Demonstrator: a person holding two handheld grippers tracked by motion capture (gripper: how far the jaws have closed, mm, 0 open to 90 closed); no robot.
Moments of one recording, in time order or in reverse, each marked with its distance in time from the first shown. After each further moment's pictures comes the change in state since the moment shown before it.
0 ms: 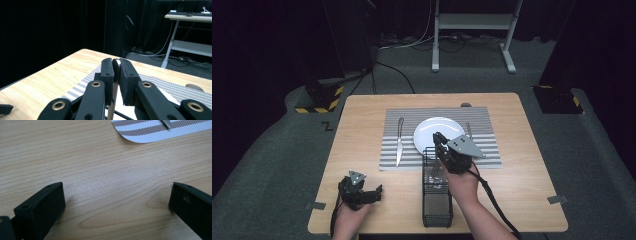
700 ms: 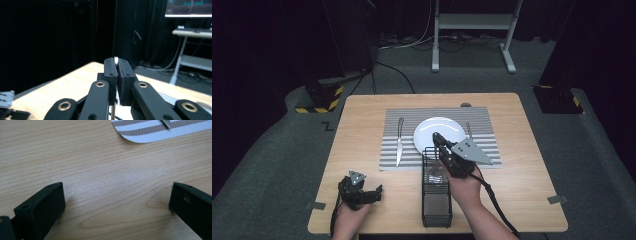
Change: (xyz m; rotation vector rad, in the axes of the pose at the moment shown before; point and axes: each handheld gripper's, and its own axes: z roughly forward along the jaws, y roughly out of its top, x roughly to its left) left arm 0.000 0.000 0.000 0.000 0.000 0.002; right arm 0.006 0.013 -0.024 -0.118 0.077 -0.015
